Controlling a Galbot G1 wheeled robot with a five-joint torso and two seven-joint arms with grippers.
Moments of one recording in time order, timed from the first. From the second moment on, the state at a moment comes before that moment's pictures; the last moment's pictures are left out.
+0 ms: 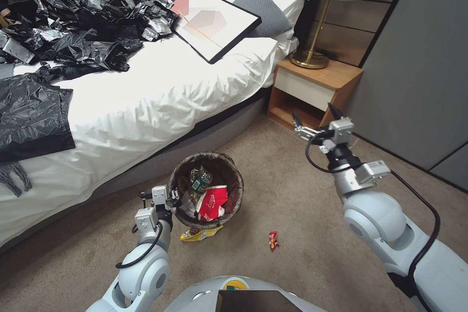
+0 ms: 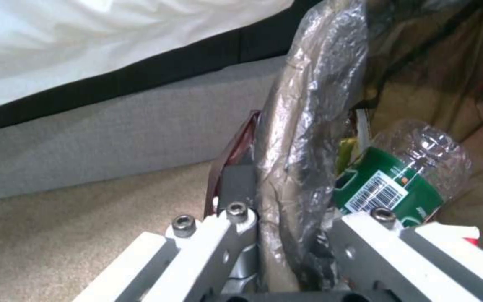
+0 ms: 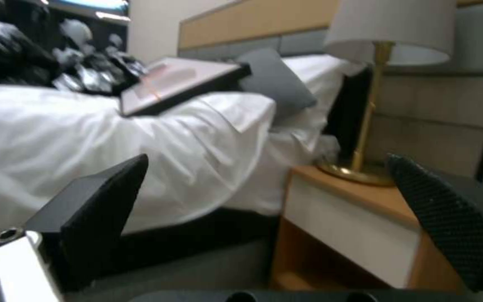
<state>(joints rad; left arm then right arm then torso) 1.58 -1.16 -0.28 -2.21 -0.52 0.28 -0.56 -1.40 0.81 0.50 2.26 0.49 0.01 0.35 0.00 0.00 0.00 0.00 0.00</state>
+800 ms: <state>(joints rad) 1.59 -1.17 -0.30 -2.20 -0.50 0.27 -0.56 -1.70 1.08 0.47 2.11 0.14 0.16 0.25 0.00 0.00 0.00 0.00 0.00</state>
